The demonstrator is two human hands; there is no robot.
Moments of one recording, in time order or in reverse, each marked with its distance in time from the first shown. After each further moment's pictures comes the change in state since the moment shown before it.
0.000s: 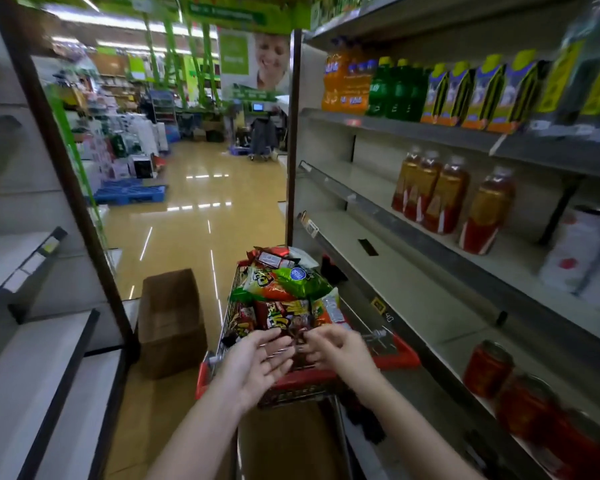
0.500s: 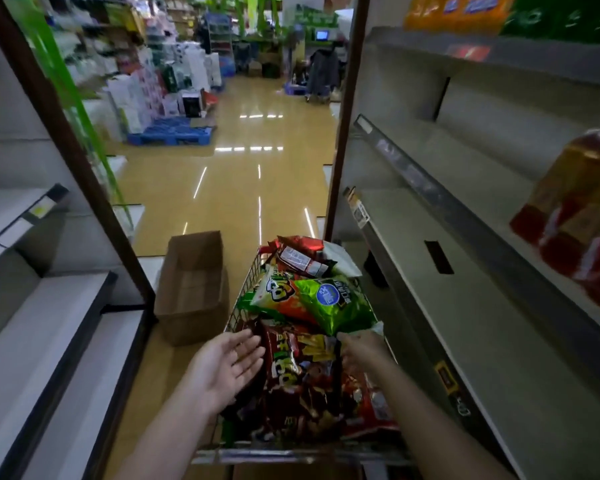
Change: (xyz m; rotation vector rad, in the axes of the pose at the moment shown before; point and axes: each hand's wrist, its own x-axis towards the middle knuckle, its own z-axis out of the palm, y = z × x) left_hand 0.246 0.077 -0.004 -0.181 0.322 -0.087; right_hand 0.343 0.117 -0.032 -0.215 -0.034 0.526
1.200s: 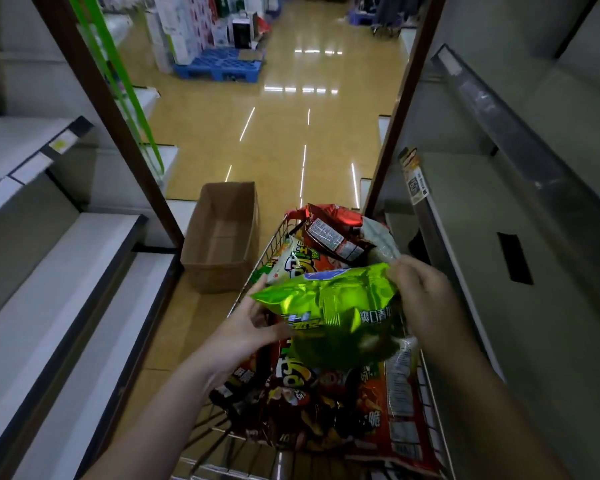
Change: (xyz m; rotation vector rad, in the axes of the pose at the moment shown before) left_hand 0.088 0.010 0.019 0.671 -0.156 0.295; right_hand -0.017 -0.112 -0.048 0.086 -0.086 -0.580
